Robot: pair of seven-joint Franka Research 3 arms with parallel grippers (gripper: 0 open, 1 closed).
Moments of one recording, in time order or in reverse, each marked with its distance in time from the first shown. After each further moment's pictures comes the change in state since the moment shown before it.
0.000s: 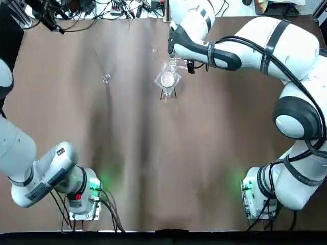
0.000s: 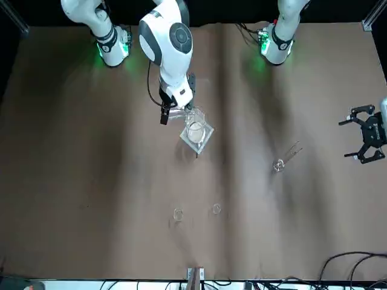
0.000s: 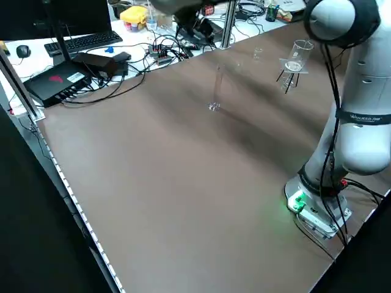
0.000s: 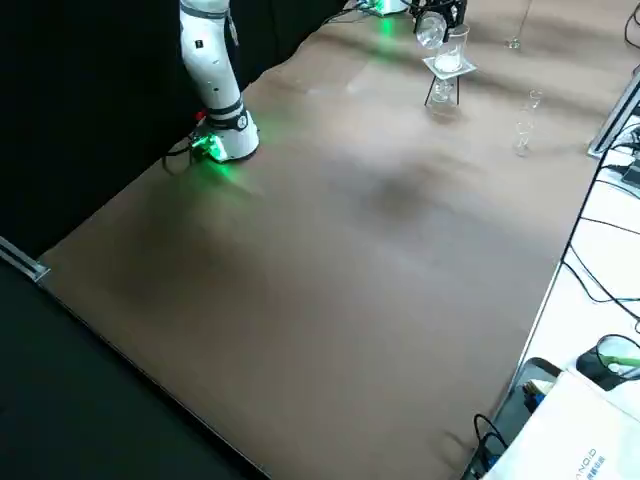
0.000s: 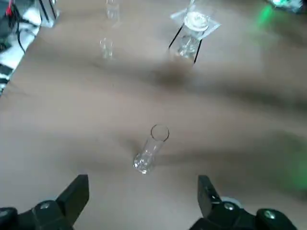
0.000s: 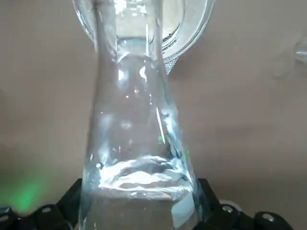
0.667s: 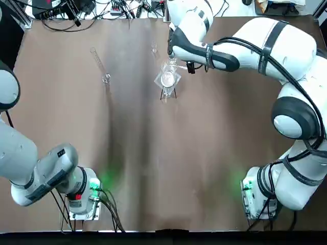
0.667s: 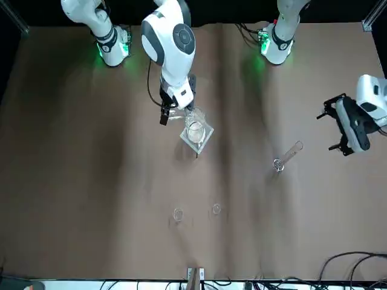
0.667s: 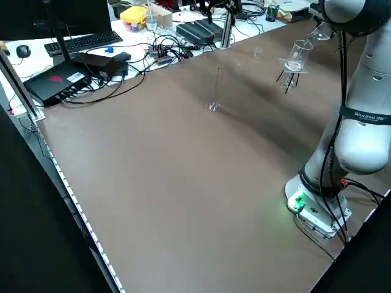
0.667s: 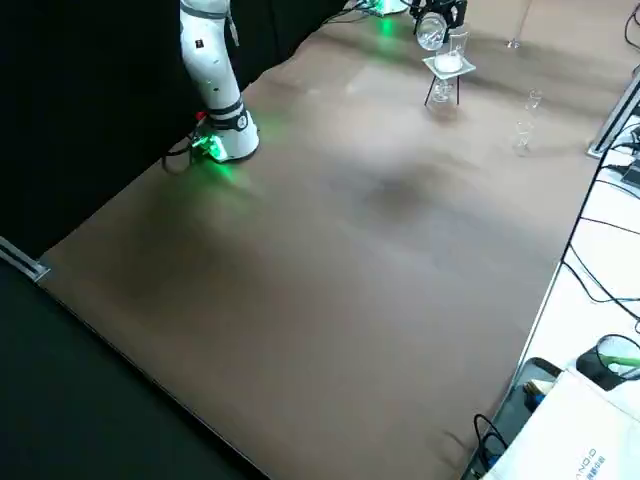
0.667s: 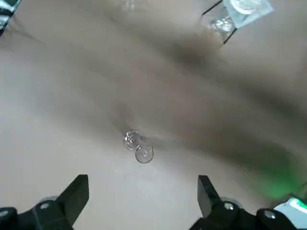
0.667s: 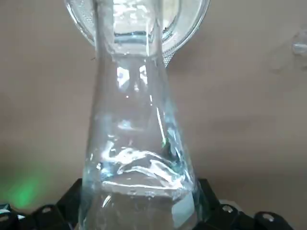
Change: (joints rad) left arm -0.043 -0.097 -0.241 -0.004 0.307 0.048 -0.598; right arm 0.007 0.014 0.000 0.018 -0.027 -0.023 0.020
